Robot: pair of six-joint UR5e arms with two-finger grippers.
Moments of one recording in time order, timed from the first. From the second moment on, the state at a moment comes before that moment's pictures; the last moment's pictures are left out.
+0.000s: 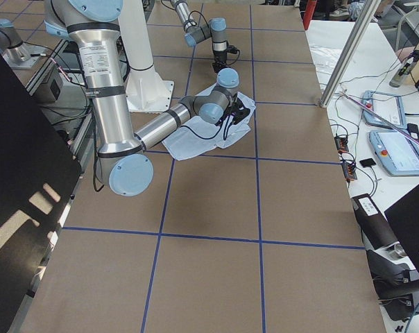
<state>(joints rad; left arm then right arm) -0.50 -2.00 -1.66 -2.10 -1.87 -2.05 0.79 -1.38 1.90 -1.18 2.18 1.95</state>
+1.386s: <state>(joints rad) -0.78 -2.27 -1.26 -2.24 -1.83 -1.81 0.76 -1.34 1.89 -1.18 2.16 1.95</state>
